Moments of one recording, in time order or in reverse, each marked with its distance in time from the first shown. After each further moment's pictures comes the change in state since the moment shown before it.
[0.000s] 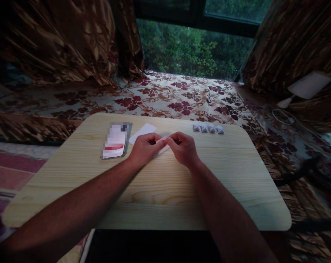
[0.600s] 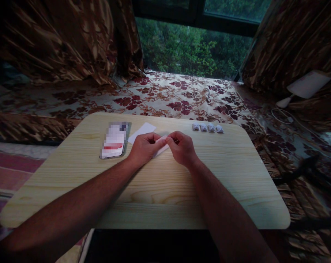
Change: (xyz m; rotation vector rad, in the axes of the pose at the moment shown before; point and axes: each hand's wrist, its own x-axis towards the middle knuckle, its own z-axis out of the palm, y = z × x) left_hand 0.000 0.001 0.001 0.012 0.013 -0.035; right_hand 0.001 0.000 -0.001 -0.103 -0.015 -0.029
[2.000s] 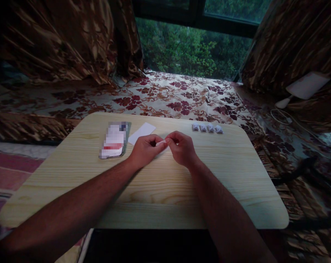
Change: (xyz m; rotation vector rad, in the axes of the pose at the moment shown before) left_hand -0.004 -0.002 0.001 0.148 -0.030 0.137; right_hand -0.002 -0.006 -0.004 -0.004 -0.032 -0.085
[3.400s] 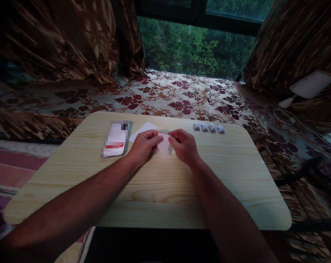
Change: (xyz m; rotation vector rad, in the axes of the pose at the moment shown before) left_hand 0.010 -0.006 -0.001 -0.446 0.032 -0.255; right_hand 0.003 0.014 0.006 0.248 0.020 0.163
